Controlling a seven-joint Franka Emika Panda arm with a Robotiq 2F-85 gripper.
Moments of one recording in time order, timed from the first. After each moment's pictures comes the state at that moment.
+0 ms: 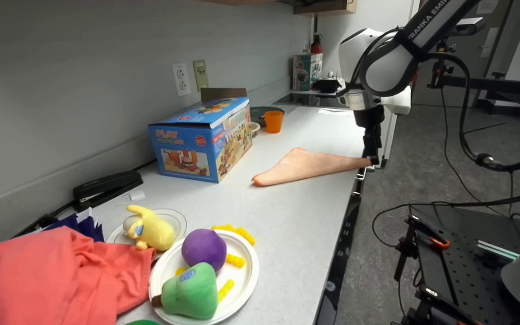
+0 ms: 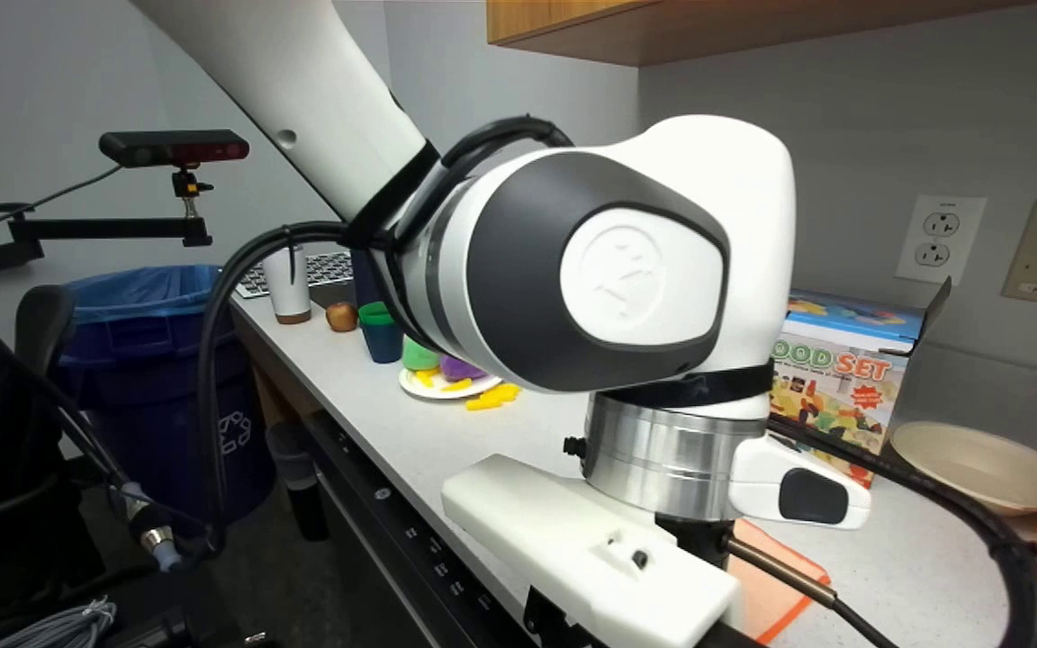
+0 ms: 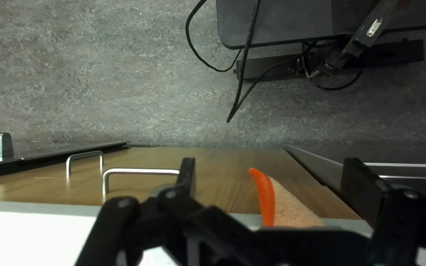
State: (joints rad) arm -0.26 -0.03 -0.30 -2.50 -0.37 2.26 -0.22
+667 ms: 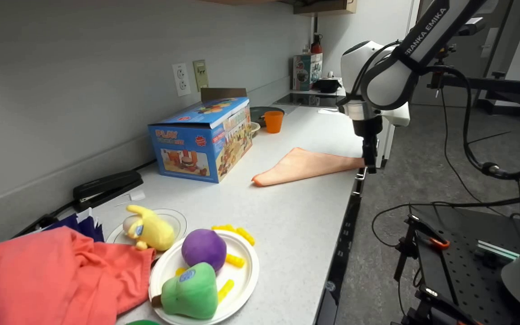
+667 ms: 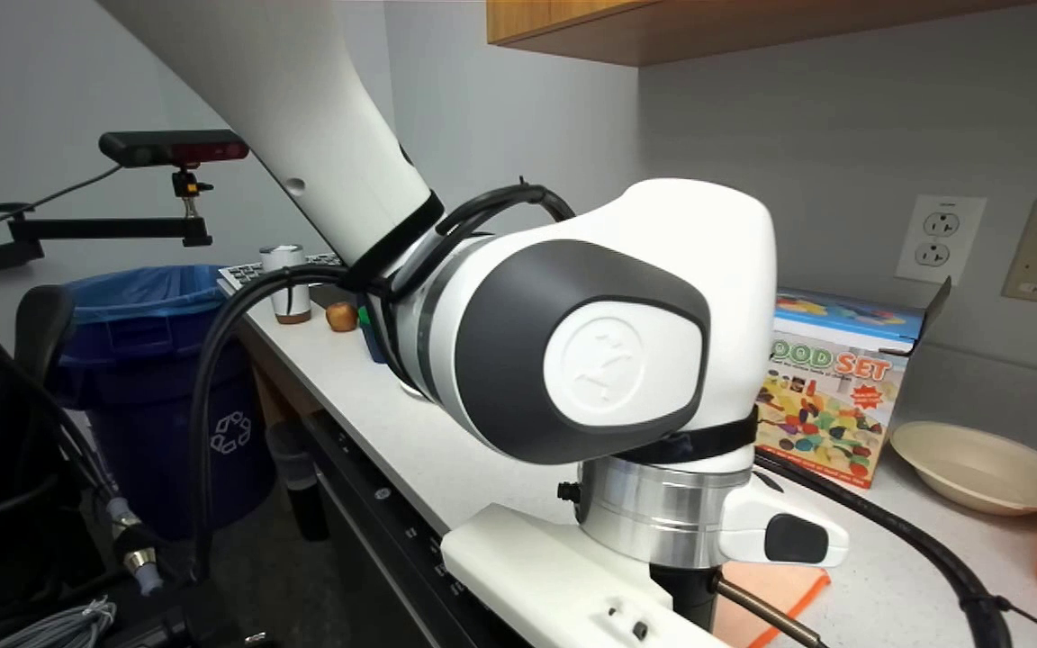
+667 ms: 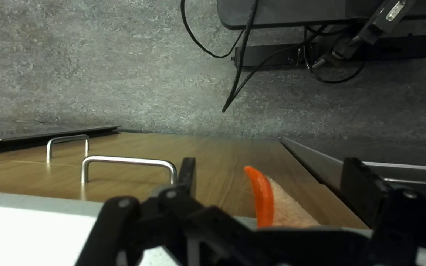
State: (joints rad) arm -0.26 0.03 -0.31 -2.53 -0.36 2.38 -0.26
